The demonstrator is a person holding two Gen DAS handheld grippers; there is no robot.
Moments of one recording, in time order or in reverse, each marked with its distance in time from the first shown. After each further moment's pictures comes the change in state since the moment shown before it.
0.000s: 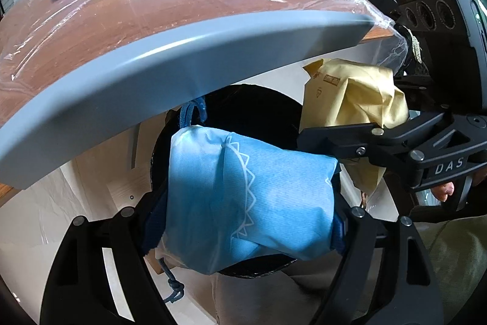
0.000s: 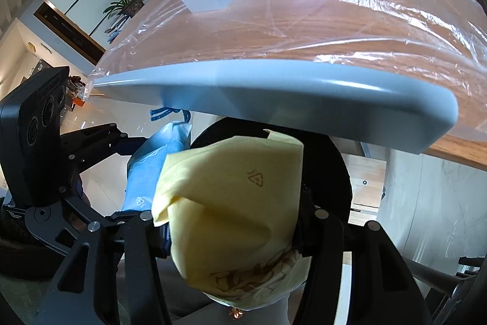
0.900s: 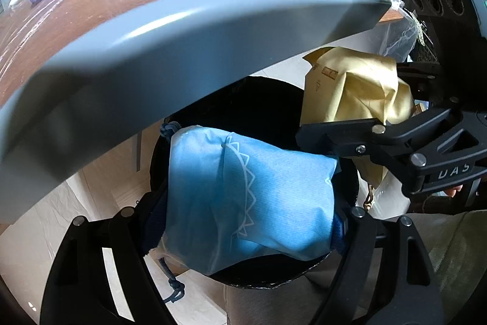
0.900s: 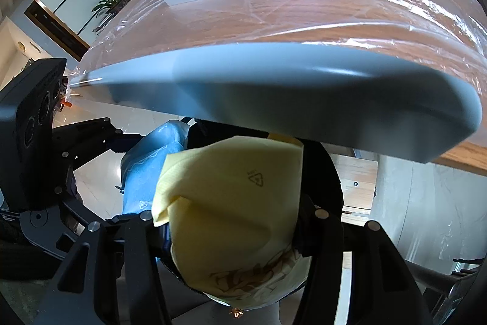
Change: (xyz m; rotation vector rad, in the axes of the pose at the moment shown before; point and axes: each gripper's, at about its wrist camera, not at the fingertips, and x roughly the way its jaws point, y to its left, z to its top) left arm 0.027 0.002 0.006 0.059 0.047 0.026; right arm 0.010 -0.008 0.002 0.003 0.000 -0.058
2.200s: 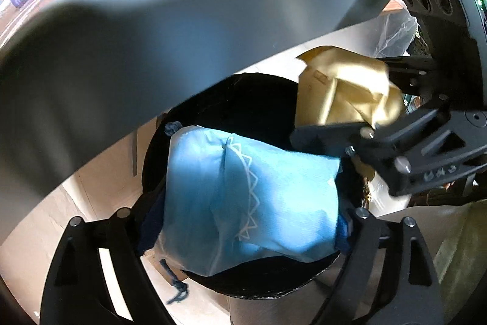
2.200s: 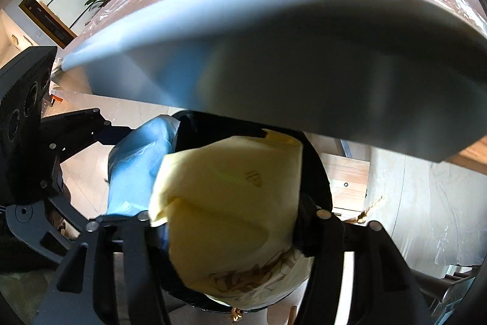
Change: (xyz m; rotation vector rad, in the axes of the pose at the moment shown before) left arm 0.026 -0.035 0.019 0.036 0.004 -0.016; right arm 0.018 0.006 -0.006 -0.003 0.005 -0.062
